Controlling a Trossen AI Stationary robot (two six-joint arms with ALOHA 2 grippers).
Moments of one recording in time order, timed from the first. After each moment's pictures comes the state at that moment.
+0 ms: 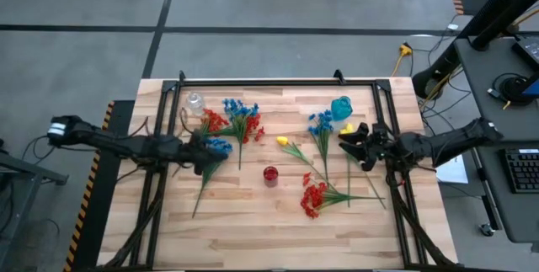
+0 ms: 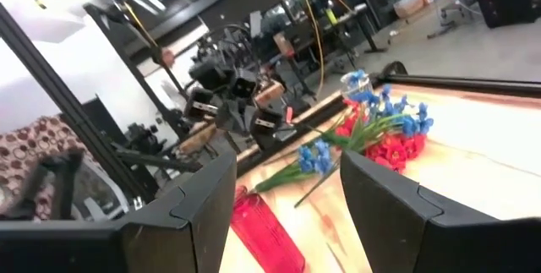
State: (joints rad) left arm -0.17 0.68 0.22 0.15 -0.17 -0.97; right arm 0.21 0.39 0.07 0.39 0.38 0.51
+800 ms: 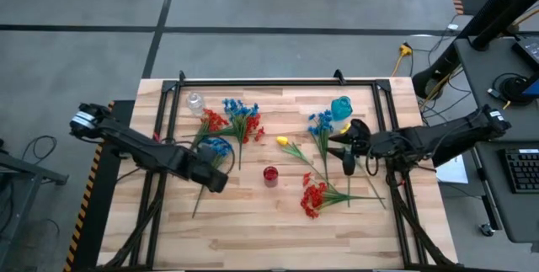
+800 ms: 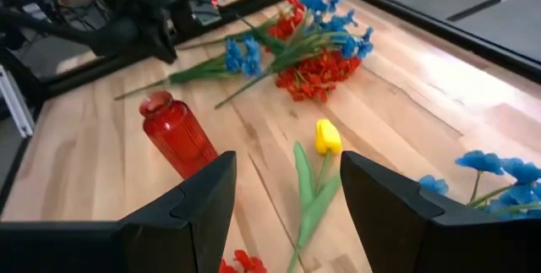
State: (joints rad) left arm -0.37 1.32 0.79 -0.91 -0.22 -1.44; right arm 0.21 0.78 0.51 -0.18 0.42 0.47
